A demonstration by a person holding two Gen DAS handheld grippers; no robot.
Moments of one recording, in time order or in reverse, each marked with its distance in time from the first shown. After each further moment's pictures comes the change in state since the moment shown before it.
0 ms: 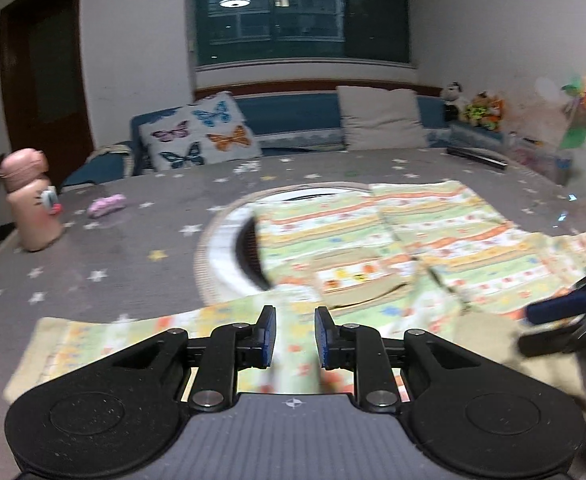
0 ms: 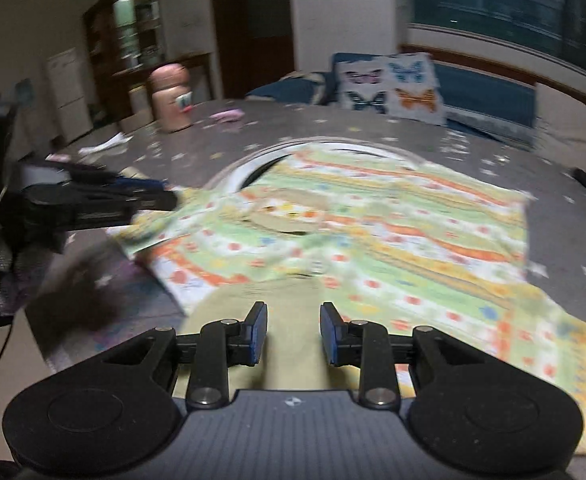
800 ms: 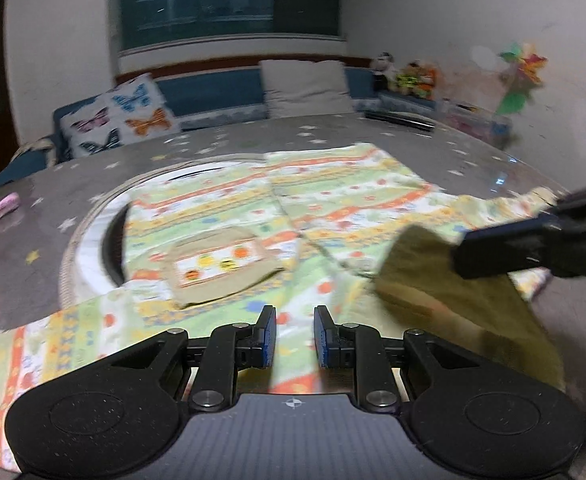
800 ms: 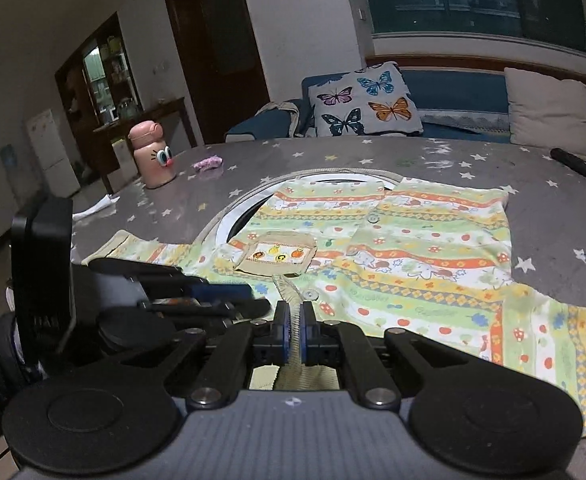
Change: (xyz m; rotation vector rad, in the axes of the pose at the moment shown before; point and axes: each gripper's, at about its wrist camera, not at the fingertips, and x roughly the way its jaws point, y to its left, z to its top) left arm 0.041 -0.063 -0.006 0.094 0.067 -0.202; right arm -0.027 -0.025 0.009 0.197 -0.108 -0.007
